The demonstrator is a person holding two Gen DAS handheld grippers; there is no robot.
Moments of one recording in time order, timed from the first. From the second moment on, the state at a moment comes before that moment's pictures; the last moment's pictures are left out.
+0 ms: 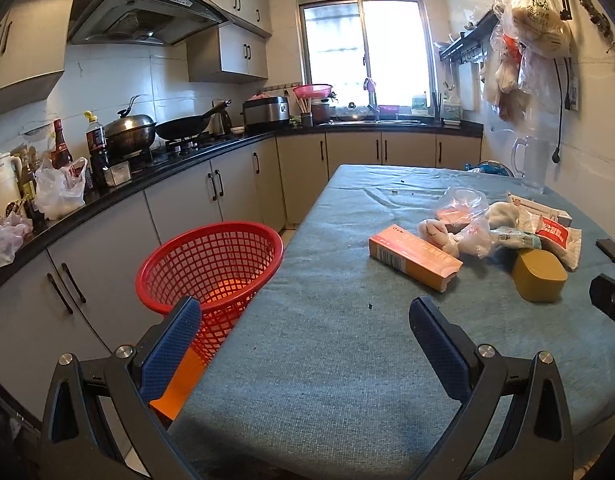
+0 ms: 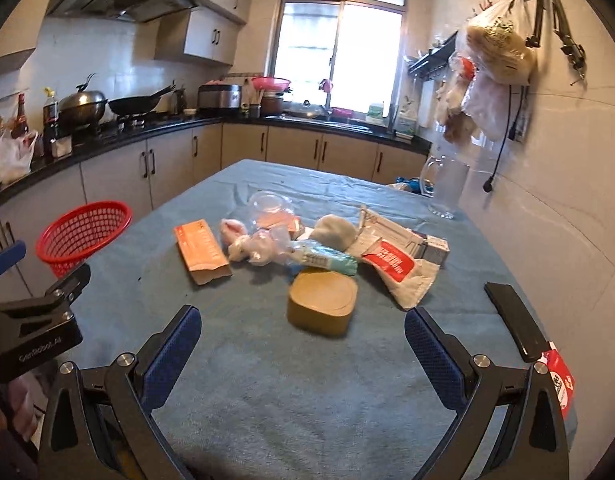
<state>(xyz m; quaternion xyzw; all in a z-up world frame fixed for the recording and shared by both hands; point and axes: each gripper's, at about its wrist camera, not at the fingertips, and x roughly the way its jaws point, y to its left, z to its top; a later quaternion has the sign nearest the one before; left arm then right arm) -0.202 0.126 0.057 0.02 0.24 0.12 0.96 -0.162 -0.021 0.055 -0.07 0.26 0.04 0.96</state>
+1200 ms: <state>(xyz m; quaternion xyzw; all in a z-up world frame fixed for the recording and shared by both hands) -0.200 0.119 0.046 0.03 0.24 0.11 0.96 -0.160 -0.032 0.049 -0.04 0.26 0.04 0.96</state>
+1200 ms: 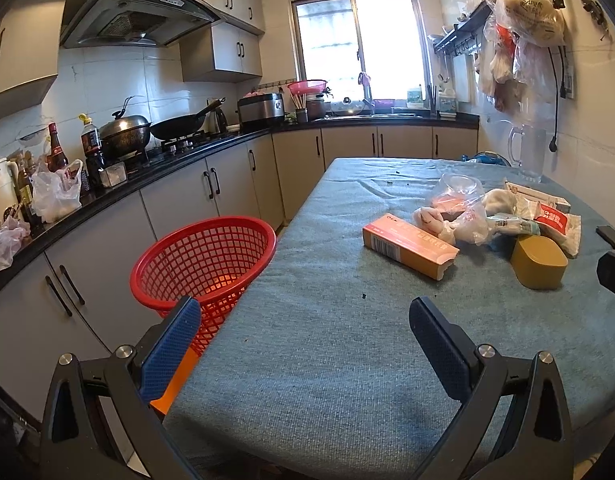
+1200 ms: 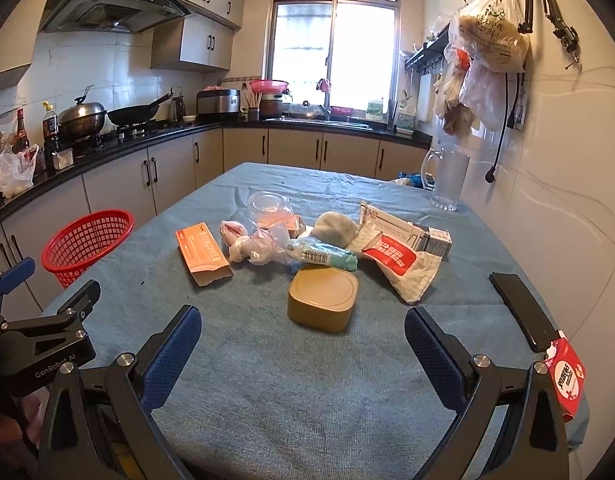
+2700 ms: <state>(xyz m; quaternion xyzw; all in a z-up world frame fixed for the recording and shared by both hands) -0.072 0.129 0.054 -0.14 0.42 -0.07 0.89 -0.105 -0.097 0.028 0.10 0.35 0.10 0.93</state>
